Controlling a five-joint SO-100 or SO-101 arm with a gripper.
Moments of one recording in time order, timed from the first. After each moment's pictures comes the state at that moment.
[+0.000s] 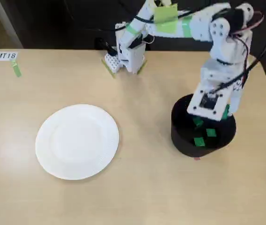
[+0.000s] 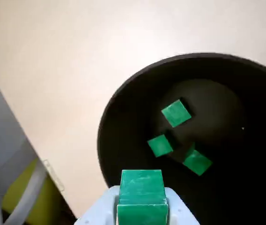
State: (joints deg) arm -37.4 52.6 29.4 92.3 -18.2
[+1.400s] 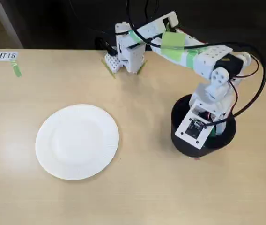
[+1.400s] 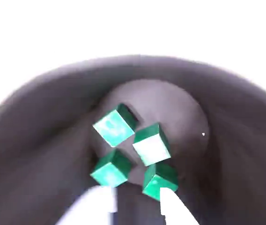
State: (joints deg) arm -34.1 44.2 29.4 96.5 -14.8
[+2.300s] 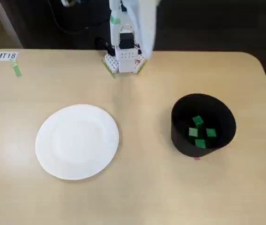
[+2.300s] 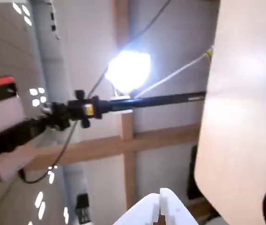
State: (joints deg) arm 0.6 88.2 9.0 96.9 -0.5
